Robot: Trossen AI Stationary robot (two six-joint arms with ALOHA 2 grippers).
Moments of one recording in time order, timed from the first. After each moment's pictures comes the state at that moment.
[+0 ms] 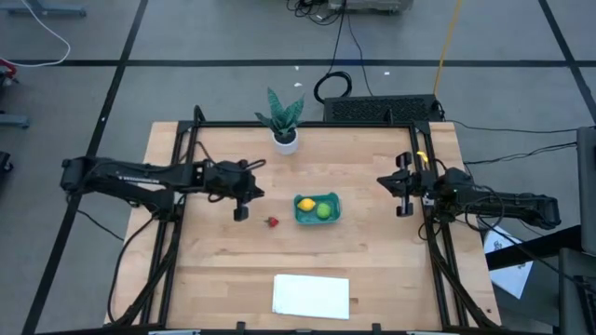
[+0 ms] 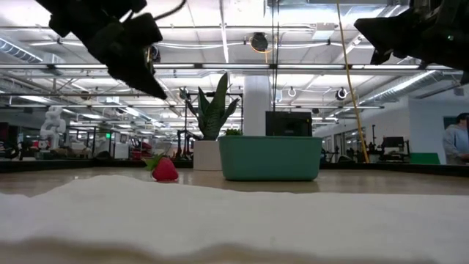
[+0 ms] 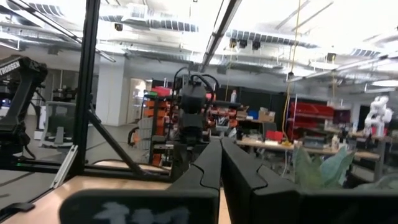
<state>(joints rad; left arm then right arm) 0.09 1.11 0.64 -0.24 0.01 0.04 -0.22 0.32 0.02 0.65 -0.18 -0.04</state>
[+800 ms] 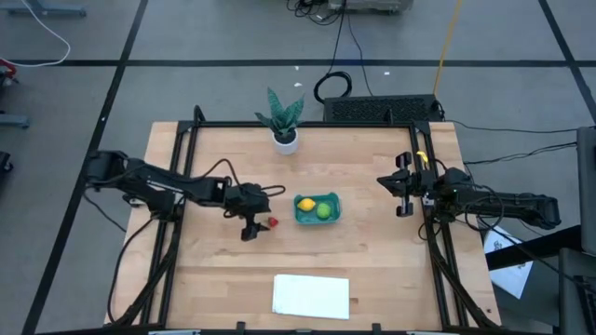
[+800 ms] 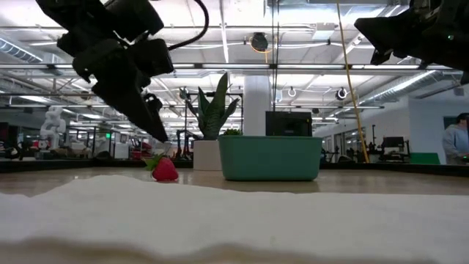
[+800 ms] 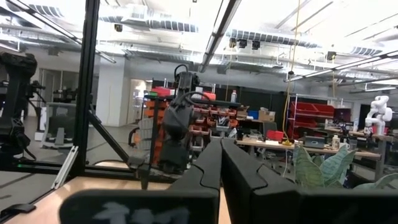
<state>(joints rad) -0.04 1.38 0.64 -0.11 0.13 -0.14 -0.22 0.32 0.02 0.65 -0.18 -0.04</state>
